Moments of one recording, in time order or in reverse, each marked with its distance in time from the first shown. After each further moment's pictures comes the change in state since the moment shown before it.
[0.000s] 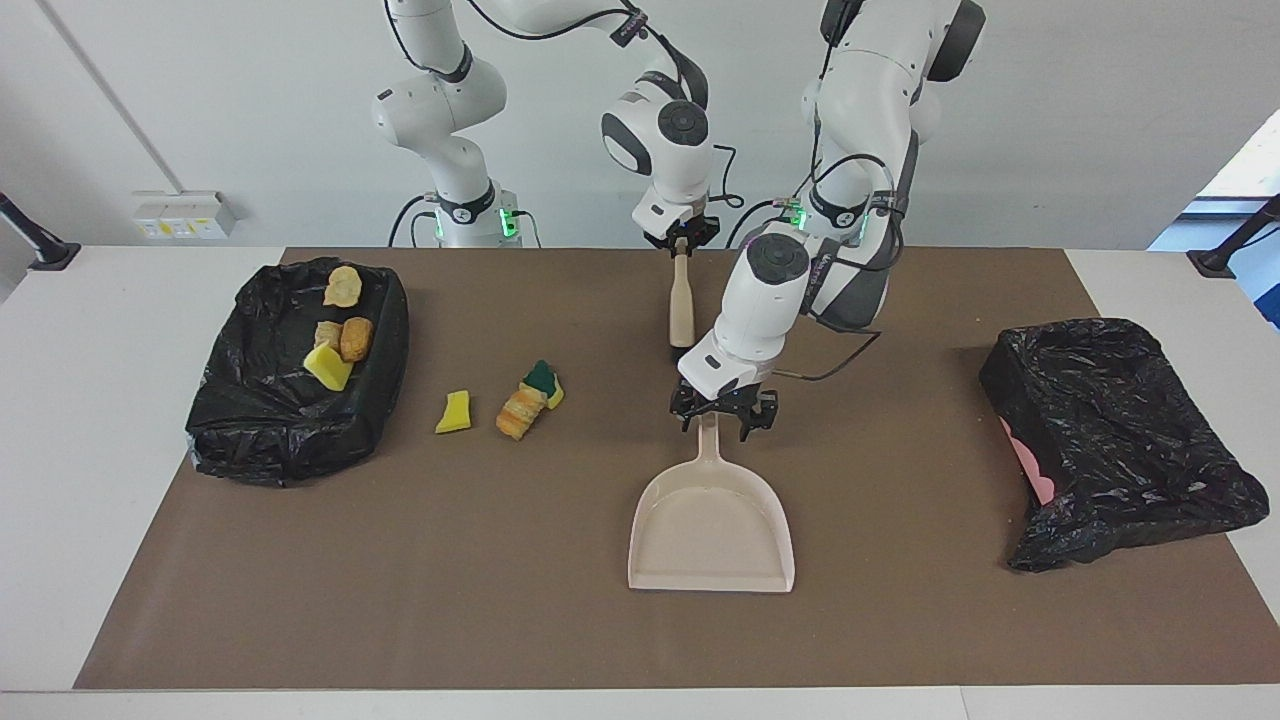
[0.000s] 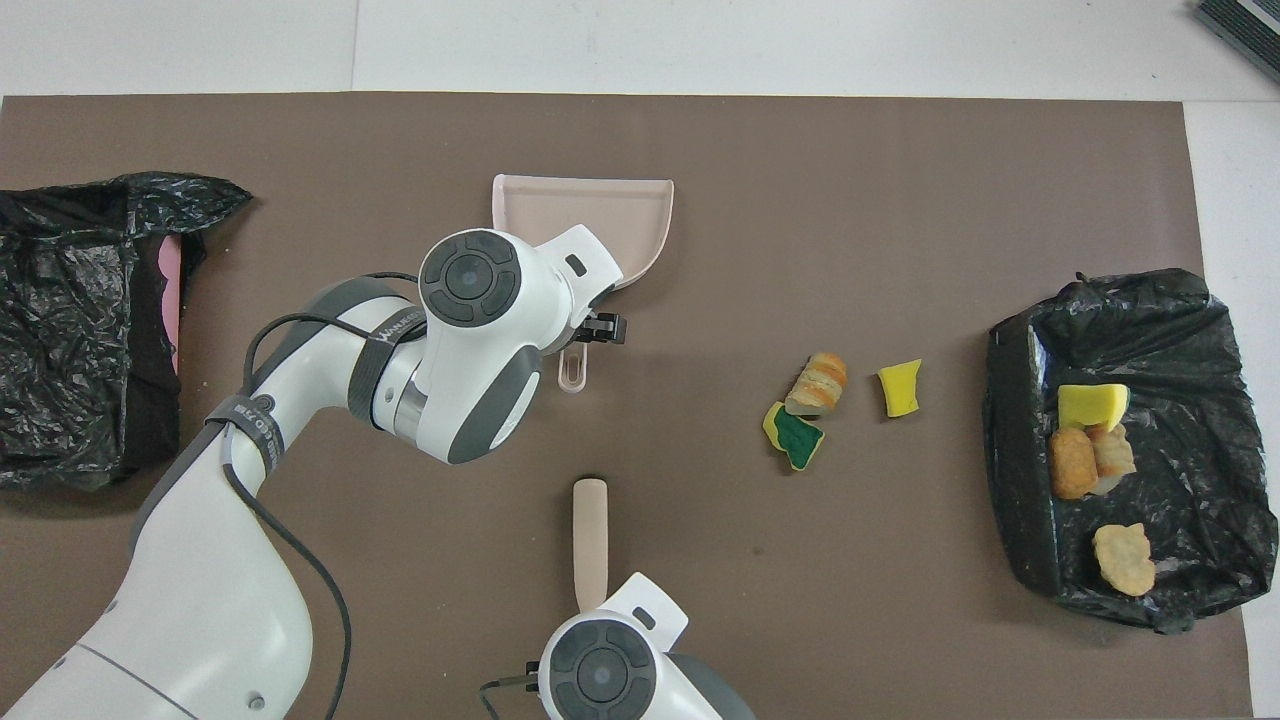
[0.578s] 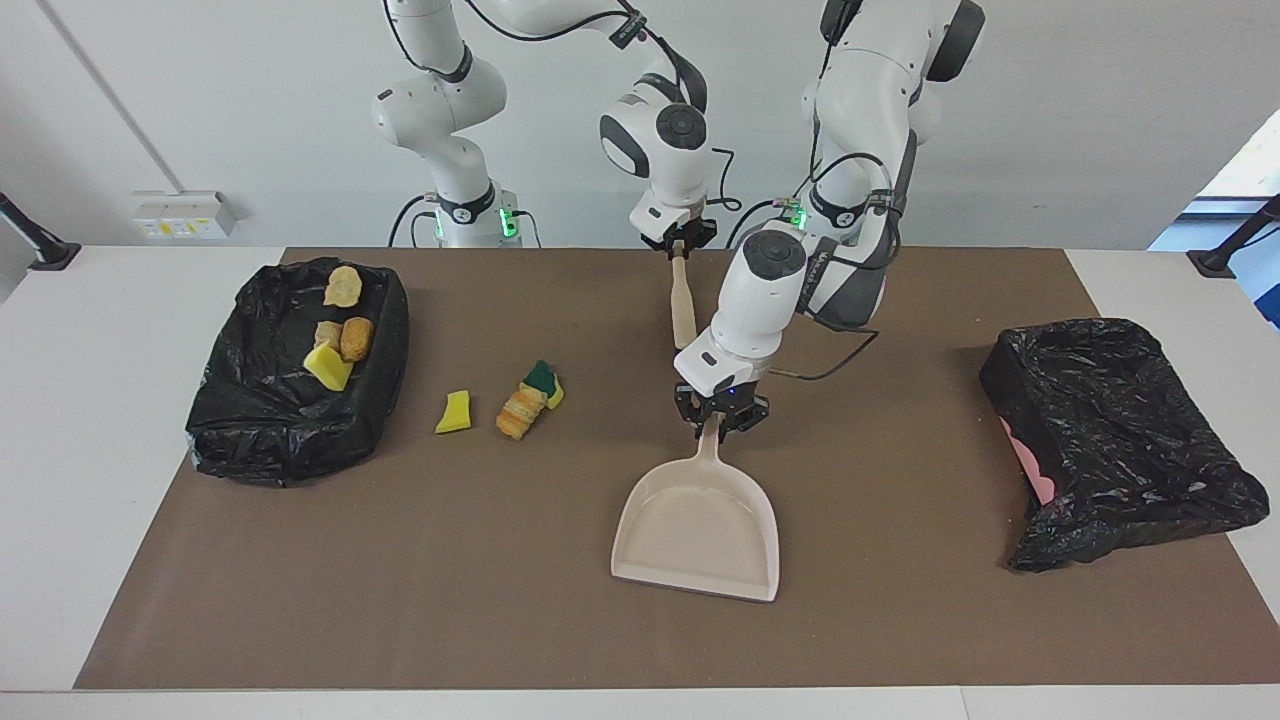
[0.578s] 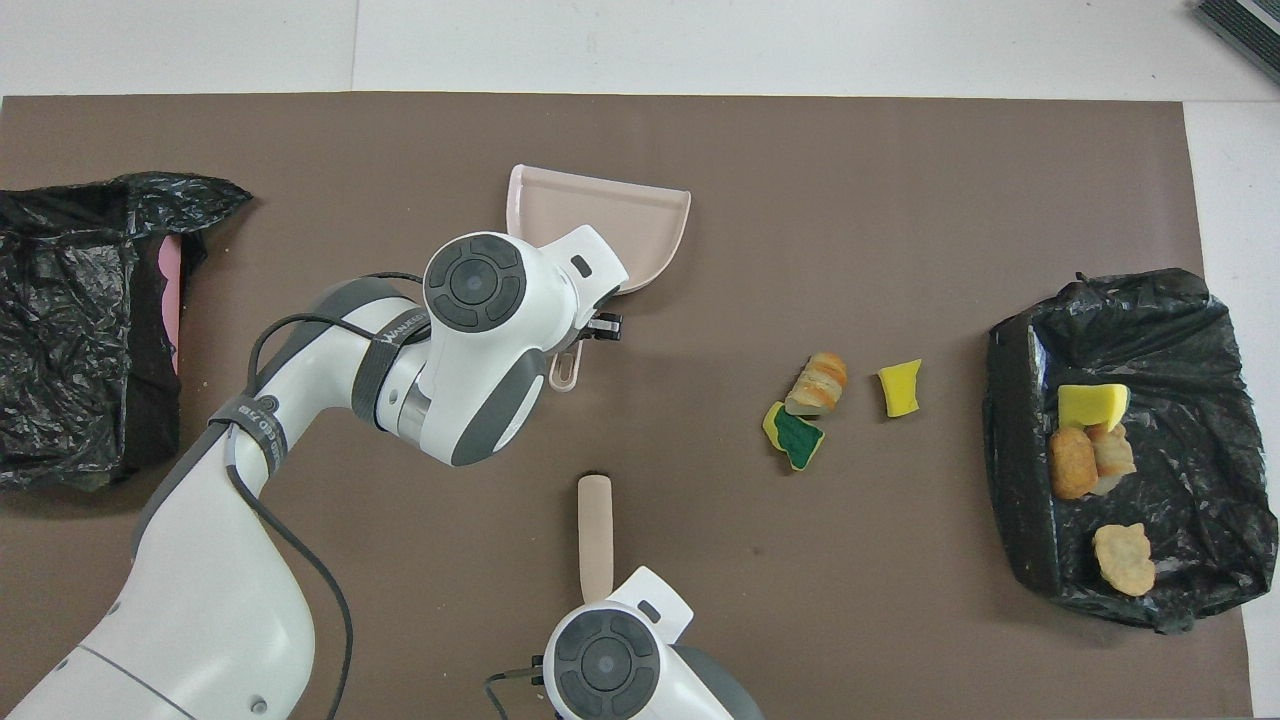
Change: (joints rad) left arm 0.000 -0.002 -0.007 0.001 0.012 0.017 0.002; right arm -0.002 0.002 -0.011 0.004 -0.007 -0.017 0.000
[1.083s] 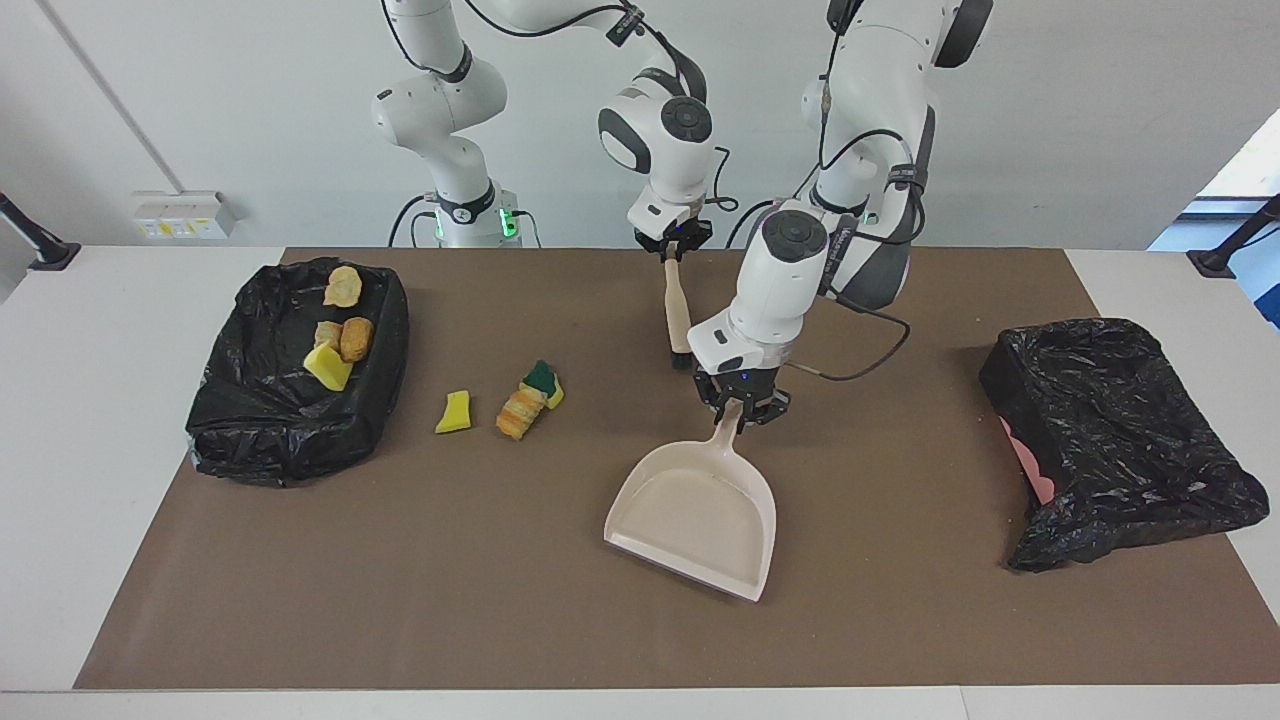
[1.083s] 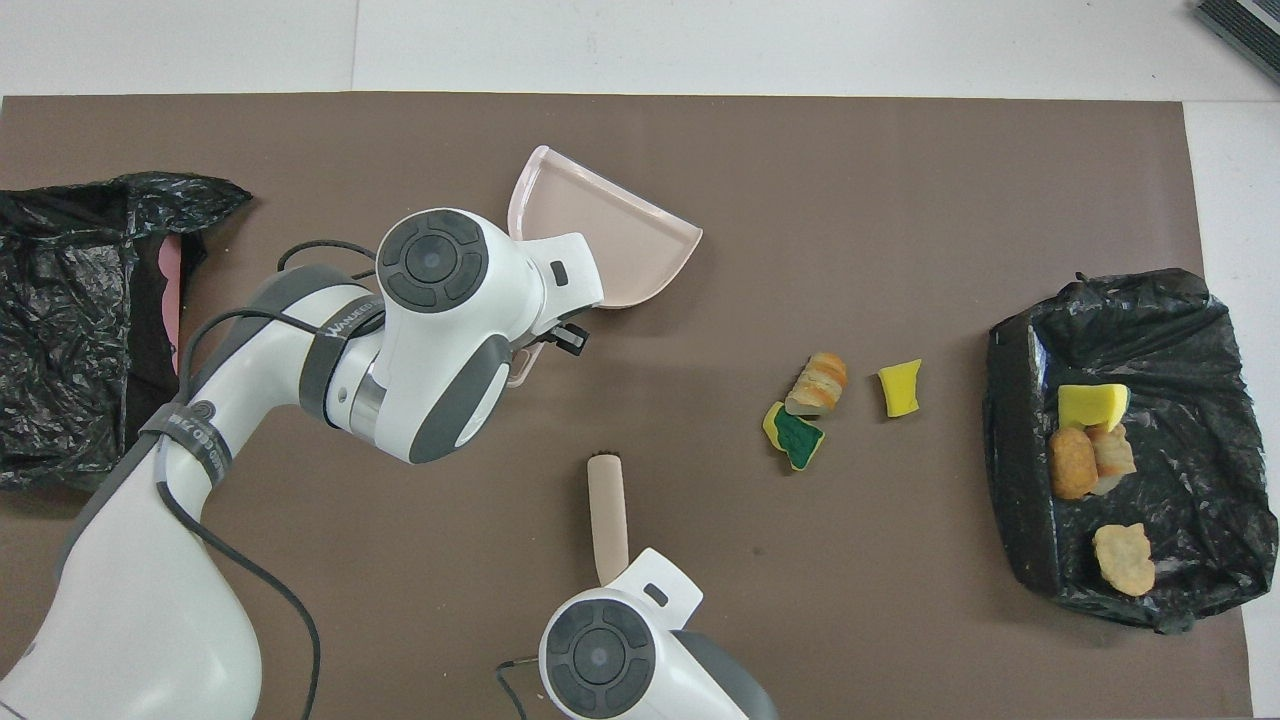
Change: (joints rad) left arm 0.040 -0.075 0.008 0.002 0.004 -0.143 0.421; right arm -0.039 -0.026 -0.008 0.046 -0.109 -0.106 0.000
